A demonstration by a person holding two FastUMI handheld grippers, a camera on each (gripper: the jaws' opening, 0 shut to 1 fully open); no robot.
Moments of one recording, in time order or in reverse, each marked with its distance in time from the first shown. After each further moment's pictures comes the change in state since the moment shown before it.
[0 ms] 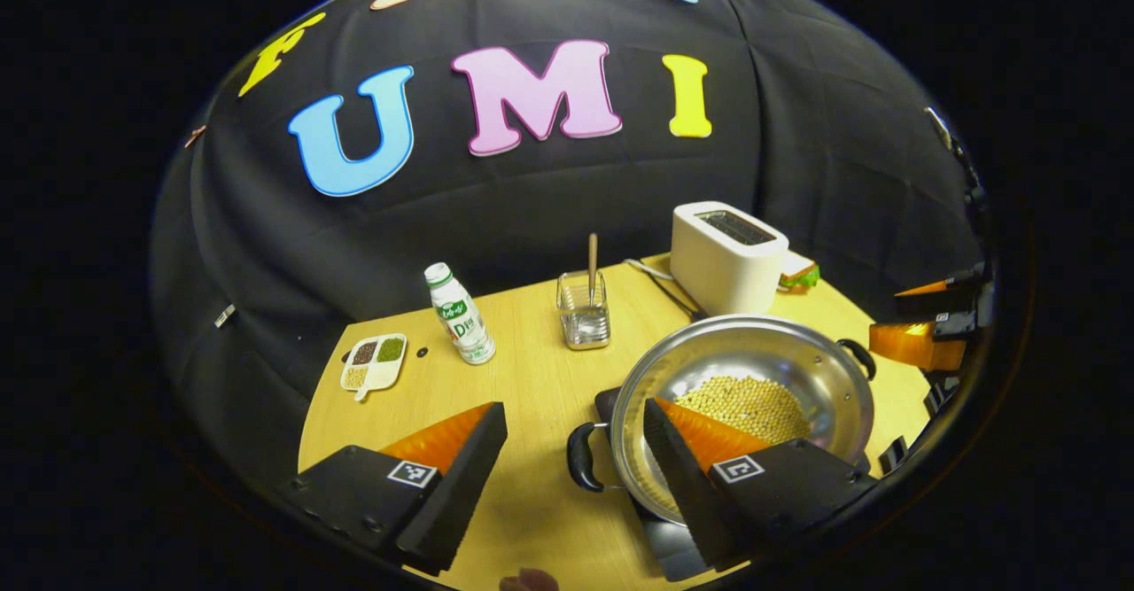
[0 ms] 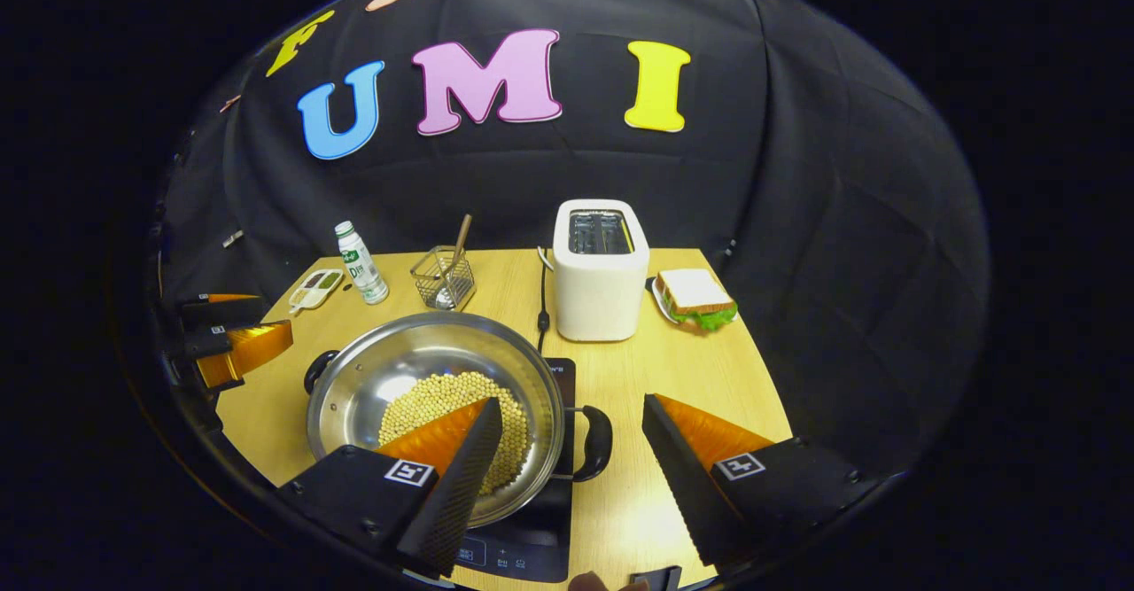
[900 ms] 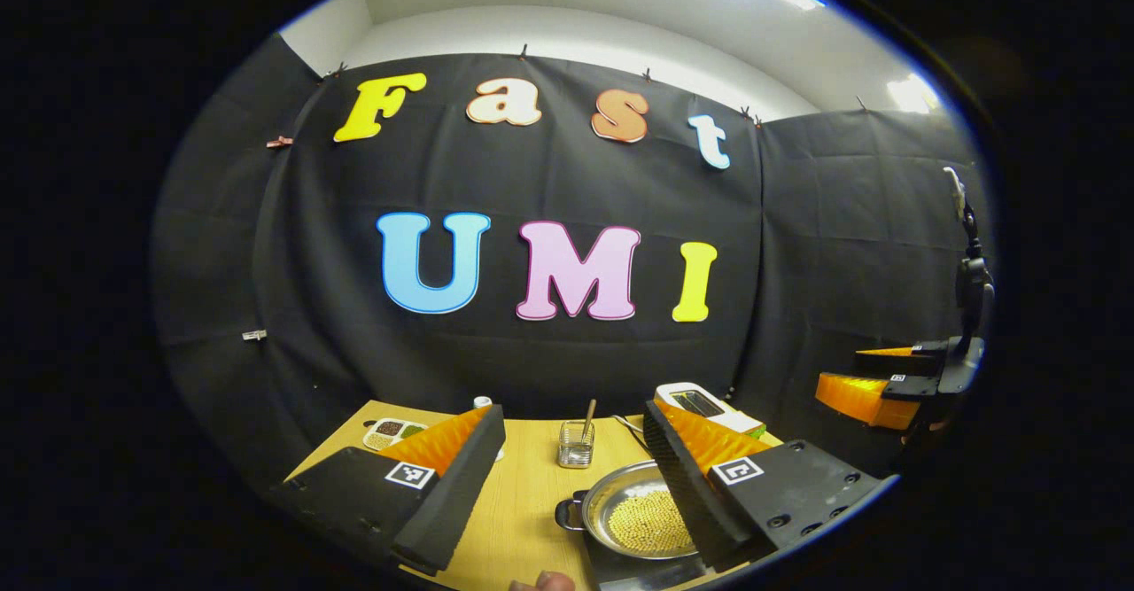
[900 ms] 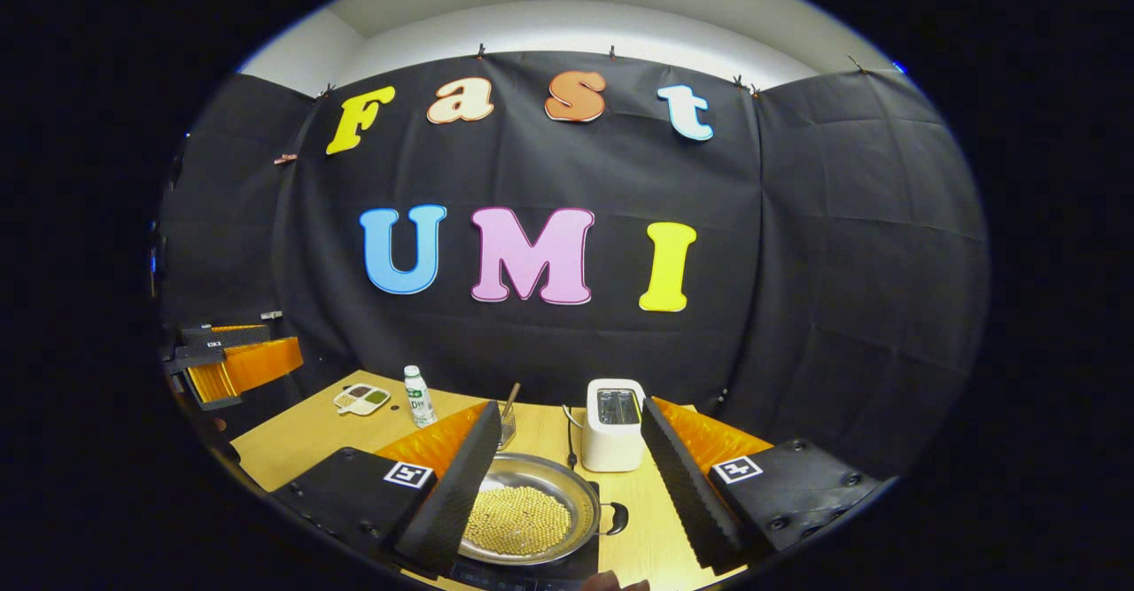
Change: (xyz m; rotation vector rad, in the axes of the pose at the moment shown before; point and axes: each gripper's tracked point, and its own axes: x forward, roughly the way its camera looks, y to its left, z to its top) left arm -0.188 0.035 0.115 -0.175 -0.493 0.053; right arm -0.171 0.063 0.143 -0.046 -0.535 0.026
